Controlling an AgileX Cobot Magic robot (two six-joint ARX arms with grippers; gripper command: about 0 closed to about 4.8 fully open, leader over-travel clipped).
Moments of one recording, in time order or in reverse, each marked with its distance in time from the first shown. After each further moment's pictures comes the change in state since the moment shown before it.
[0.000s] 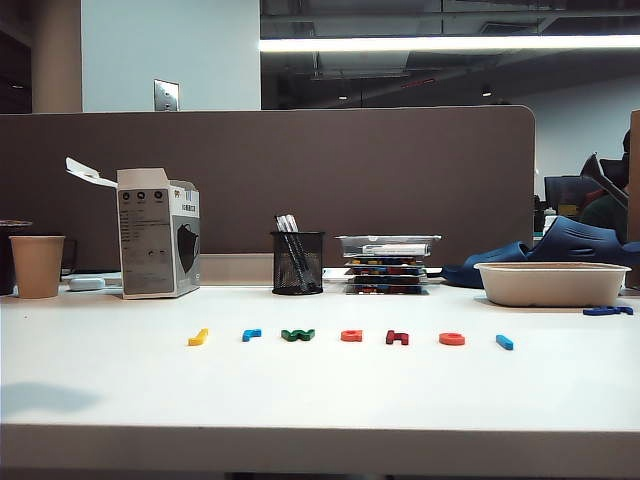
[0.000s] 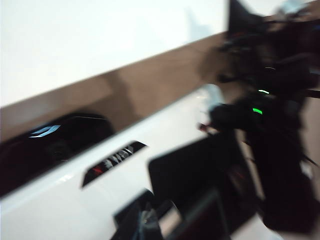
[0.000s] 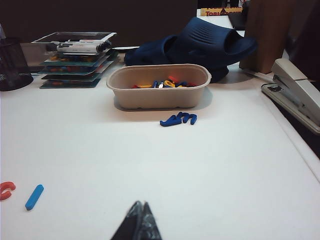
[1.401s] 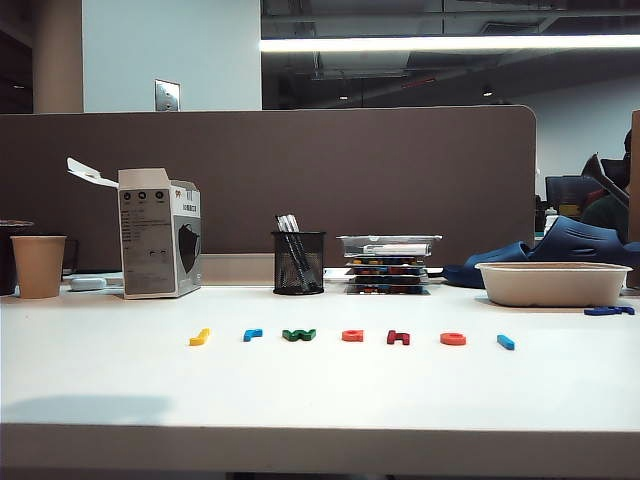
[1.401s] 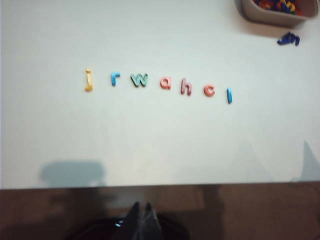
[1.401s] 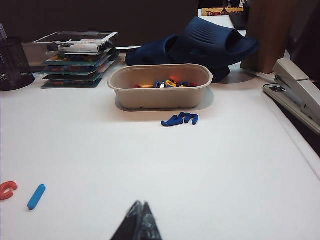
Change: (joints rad) left arm -0.525 0.183 0.000 0.033 -1.001 -0.557; right arm 0.001 0.000 0.000 0.000 0.000 0.000
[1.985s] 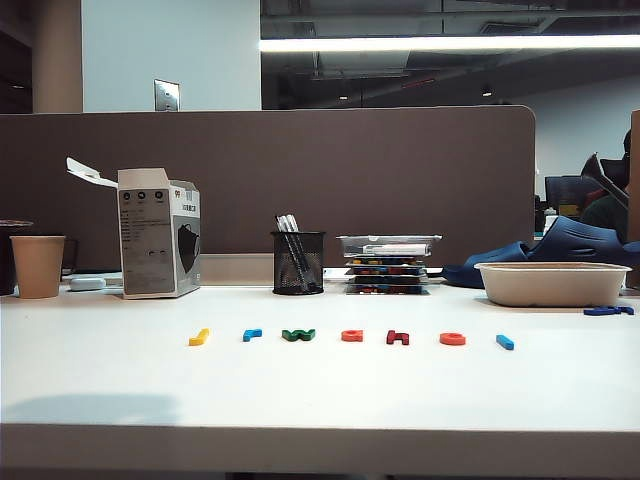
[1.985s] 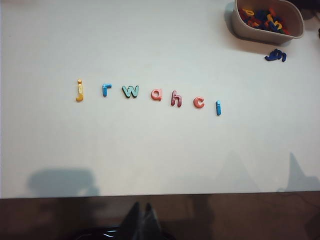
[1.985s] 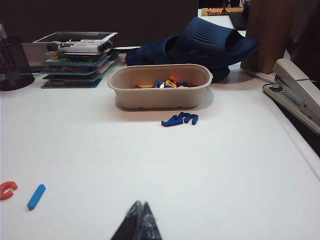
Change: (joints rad) left arm 0.000 0.000 0.000 0.047 -0.018 0.001; right arm 0.000 0.000 0.000 0.000 -0.001 0.000
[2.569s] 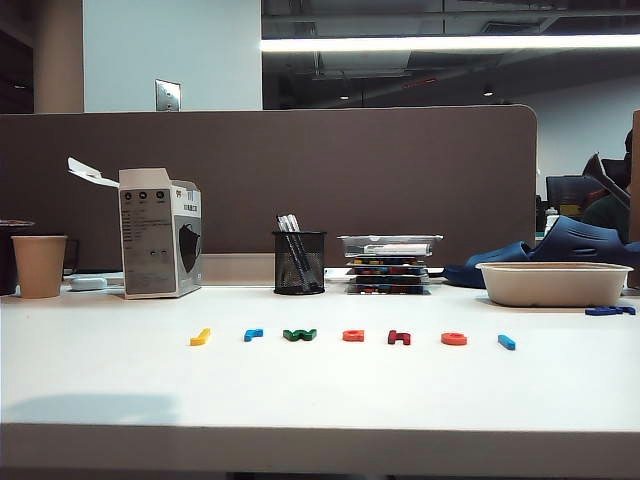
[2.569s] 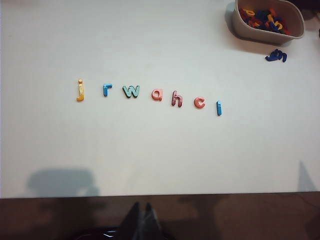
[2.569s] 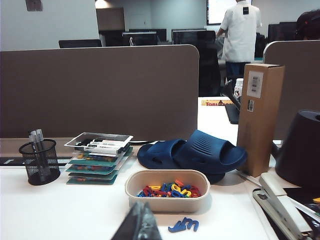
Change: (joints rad) left arm 0.000 0.000 0.000 0.000 0.000 0.000; right arm 0.000 0.058 0.418 -0.116 -0.009 0.003
